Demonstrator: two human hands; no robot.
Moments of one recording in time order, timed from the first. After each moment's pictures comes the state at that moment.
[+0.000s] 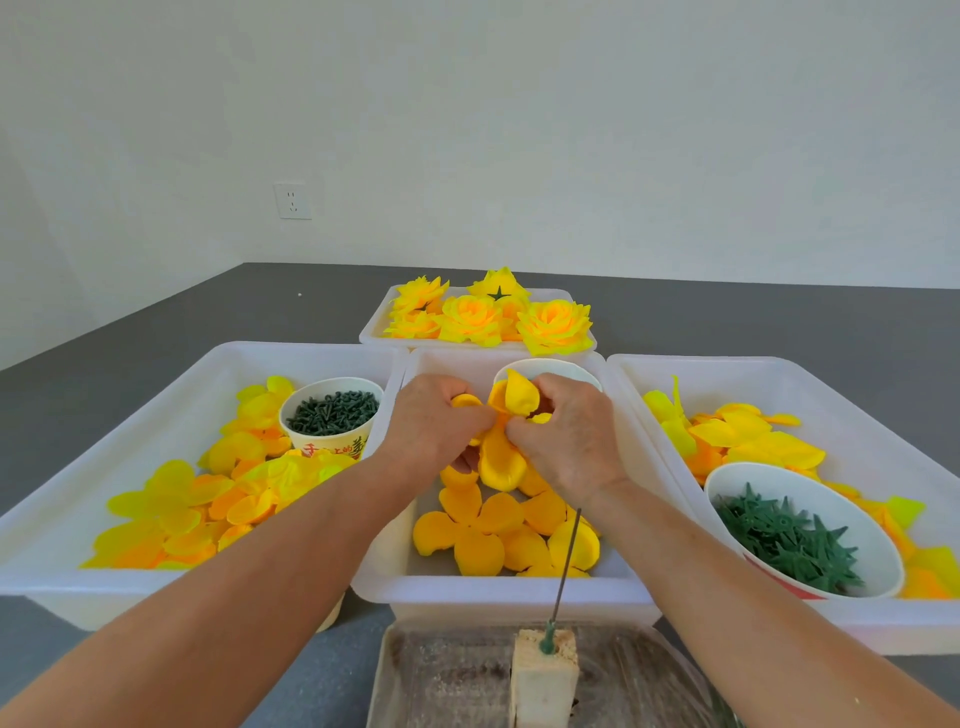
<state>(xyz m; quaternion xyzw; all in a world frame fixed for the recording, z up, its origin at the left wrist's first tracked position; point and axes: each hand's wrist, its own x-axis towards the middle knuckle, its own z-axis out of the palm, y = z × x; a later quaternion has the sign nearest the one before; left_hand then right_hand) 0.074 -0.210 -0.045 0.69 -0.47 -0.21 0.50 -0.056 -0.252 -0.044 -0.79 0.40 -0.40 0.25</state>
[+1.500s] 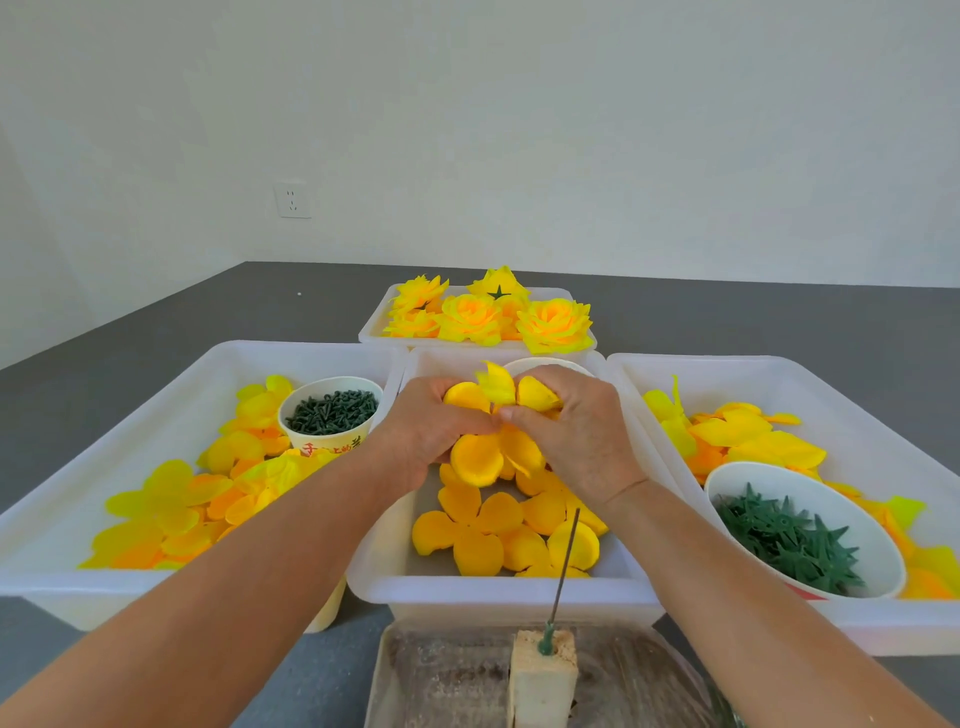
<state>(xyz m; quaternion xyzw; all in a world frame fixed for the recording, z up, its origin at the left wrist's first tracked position) 0.076 -0.205 -0.038 0.64 -0.42 -0.37 0.53 -0.062 -0.265 -0.048 -0.81 0.29 -0.44 0.26</state>
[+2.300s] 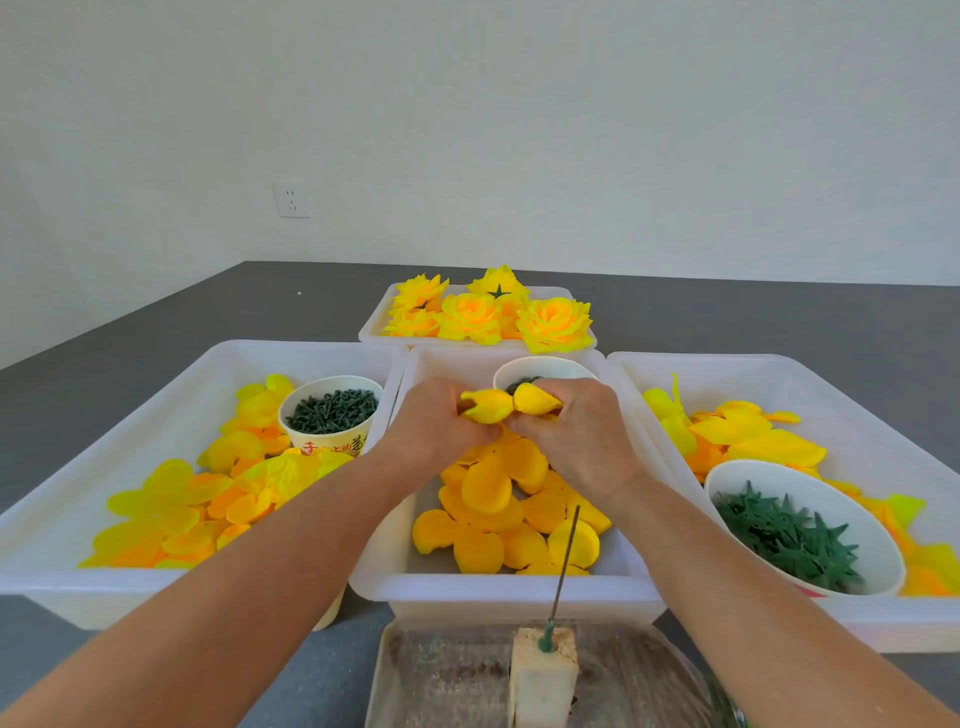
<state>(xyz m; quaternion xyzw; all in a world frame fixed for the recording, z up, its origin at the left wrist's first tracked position) 0.076 -0.210 -0.044 0.70 -0.53 -0.21 0.43 -0.062 -0.265 -0.048 -0.80 0.35 -0.41 0.27</state>
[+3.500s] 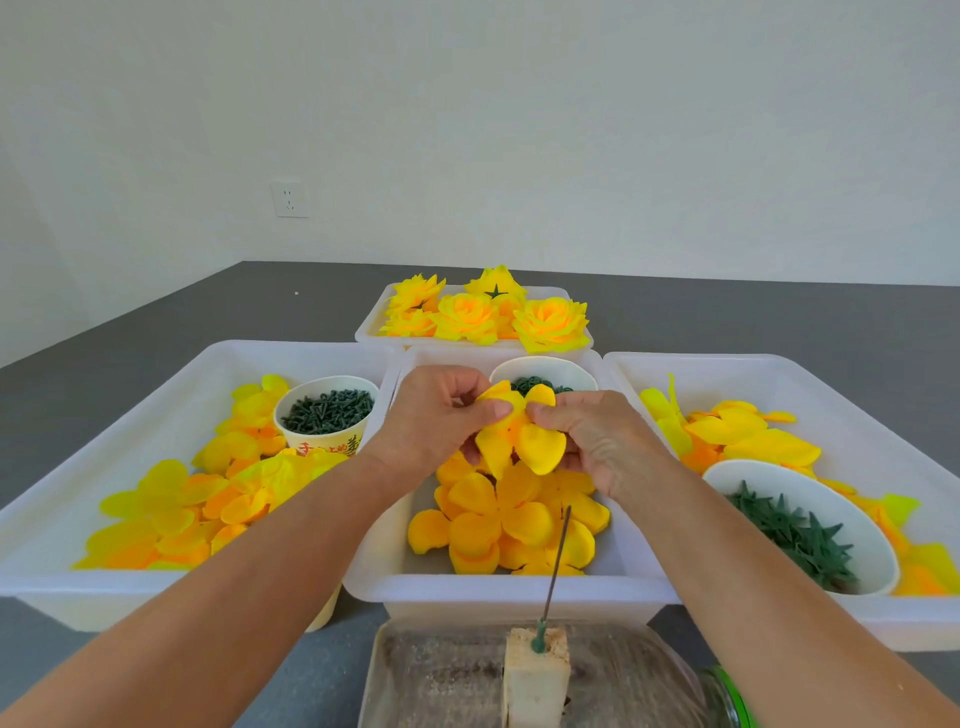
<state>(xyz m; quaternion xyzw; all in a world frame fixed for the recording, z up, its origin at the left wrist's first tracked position) 0.072 -0.204 -0.040 0.58 -0.56 -0.26 0.53 -0.068 -0.281 -0.044 -0.57 0.46 -0.32 0.60</state>
